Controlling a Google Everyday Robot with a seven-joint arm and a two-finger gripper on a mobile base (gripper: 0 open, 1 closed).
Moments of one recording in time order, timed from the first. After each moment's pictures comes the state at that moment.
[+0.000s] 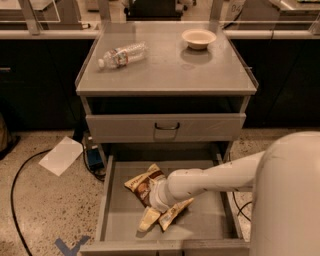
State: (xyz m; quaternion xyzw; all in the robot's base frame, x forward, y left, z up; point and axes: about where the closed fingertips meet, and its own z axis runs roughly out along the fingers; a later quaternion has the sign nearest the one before) arm 0.508 0.044 0.447 -0.61 0.74 0.16 0.25
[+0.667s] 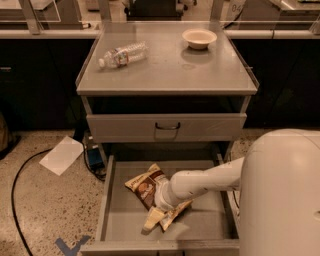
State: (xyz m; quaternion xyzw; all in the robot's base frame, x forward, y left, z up) arm 0.521 0.030 0.414 -0.60 0.75 0.16 0.23
